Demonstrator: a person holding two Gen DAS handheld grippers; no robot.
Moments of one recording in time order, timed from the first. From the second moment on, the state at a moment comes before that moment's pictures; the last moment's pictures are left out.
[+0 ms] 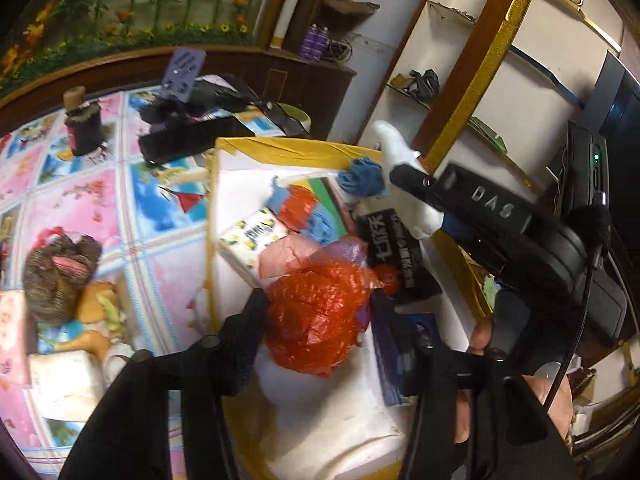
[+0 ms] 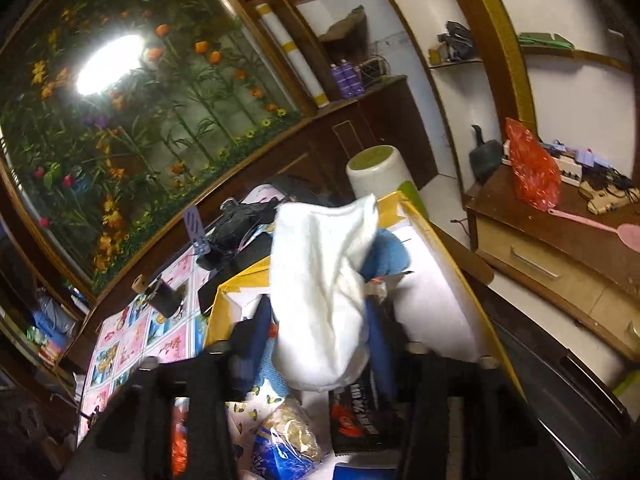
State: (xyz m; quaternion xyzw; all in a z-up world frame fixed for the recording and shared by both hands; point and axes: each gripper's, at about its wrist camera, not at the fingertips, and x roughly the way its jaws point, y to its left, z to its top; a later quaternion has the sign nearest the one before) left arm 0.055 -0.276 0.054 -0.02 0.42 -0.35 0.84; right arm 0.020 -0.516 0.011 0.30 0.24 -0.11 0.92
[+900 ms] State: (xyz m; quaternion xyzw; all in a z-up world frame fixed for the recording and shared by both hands) left arm 0.040 -0.055 0.136 -0.06 0.29 -0.19 0.94; right arm -0.025 -0.400 0.055 0.16 0.10 -0.02 0.98
